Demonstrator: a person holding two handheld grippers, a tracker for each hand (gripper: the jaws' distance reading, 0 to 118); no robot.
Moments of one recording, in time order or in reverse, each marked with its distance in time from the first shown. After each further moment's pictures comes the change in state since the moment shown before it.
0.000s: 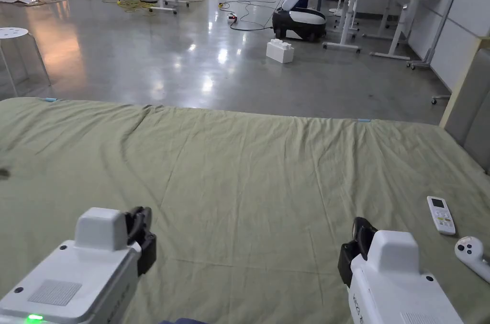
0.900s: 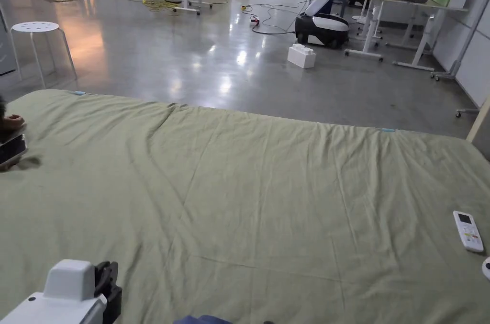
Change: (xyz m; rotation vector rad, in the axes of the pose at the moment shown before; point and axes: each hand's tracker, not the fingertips) left arm -0.073 -0.079 0.019 -0.244 0.082 0.031; right arm -0.140 -0.127 0.038 -0.361 0.310 0.071
